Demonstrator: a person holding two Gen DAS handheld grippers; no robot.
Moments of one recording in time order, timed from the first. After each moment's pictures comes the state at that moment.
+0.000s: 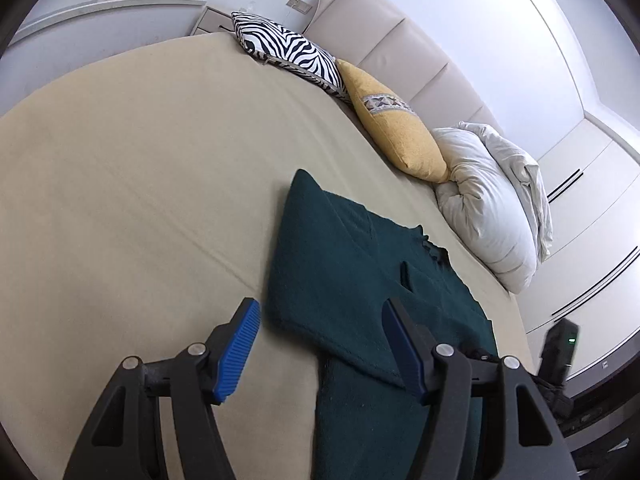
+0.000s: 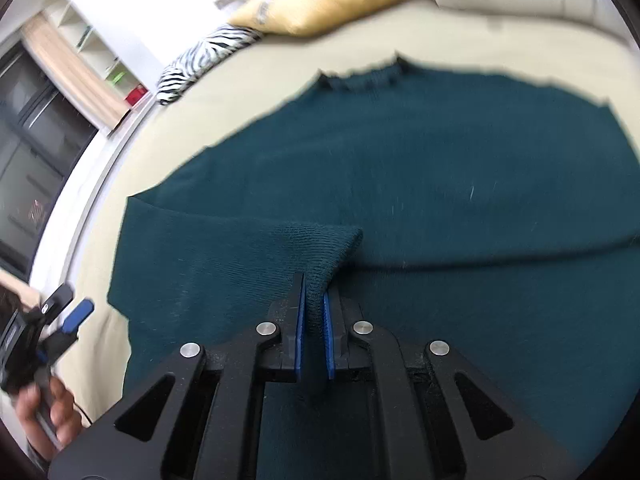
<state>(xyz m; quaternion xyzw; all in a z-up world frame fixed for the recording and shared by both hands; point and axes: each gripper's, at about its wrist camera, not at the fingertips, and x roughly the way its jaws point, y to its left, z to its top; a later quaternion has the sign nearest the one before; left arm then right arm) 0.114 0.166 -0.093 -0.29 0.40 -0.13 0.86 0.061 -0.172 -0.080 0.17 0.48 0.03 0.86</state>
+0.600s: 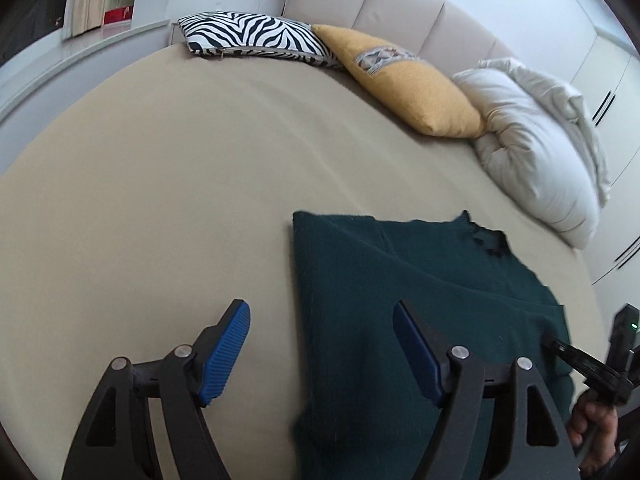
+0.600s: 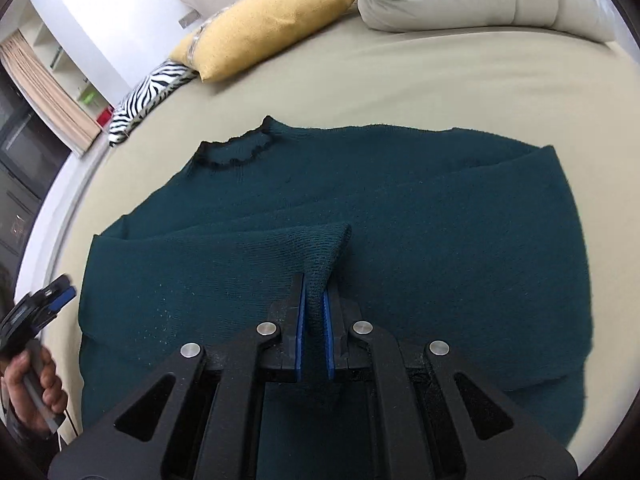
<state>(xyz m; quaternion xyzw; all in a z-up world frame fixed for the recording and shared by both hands) 0.238 0.078 -0.103 -0.13 0.46 -0.08 0.88 0.094 -0.311 -0.096 0.21 0.48 -0.01 0.85</state>
